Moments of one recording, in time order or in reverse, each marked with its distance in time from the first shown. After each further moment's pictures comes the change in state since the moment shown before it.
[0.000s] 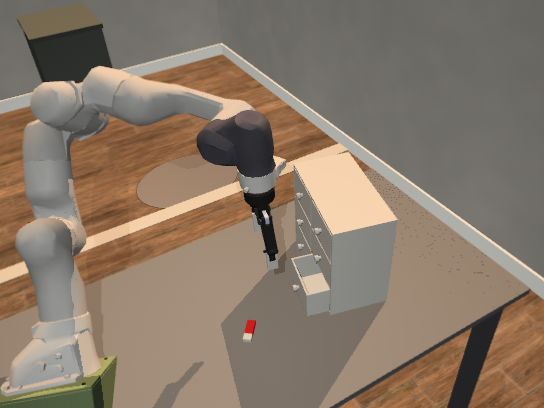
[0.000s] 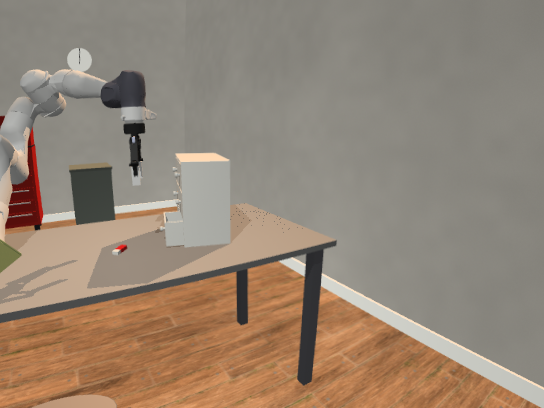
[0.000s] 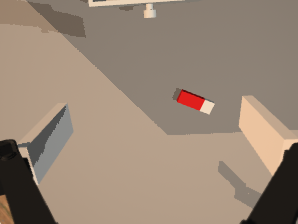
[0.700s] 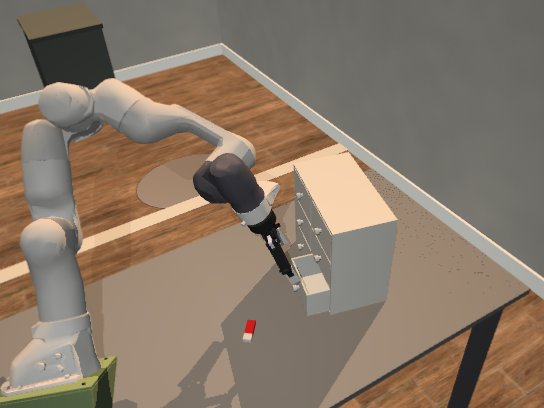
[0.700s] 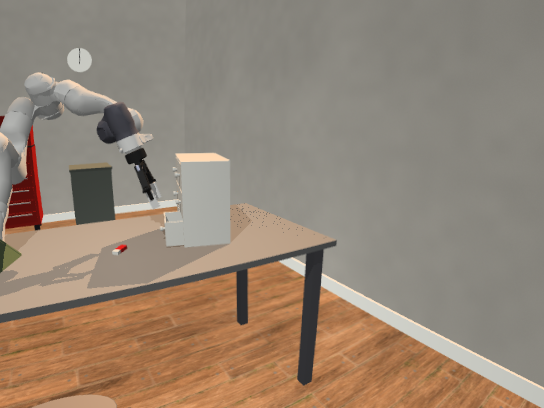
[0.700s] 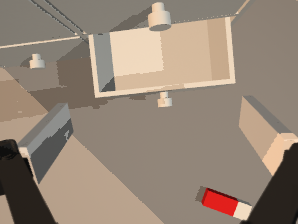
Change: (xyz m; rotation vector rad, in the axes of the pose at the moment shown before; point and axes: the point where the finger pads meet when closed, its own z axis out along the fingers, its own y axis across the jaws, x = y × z) arm 0.062 -0.015 0.088 0.005 0.358 0.055
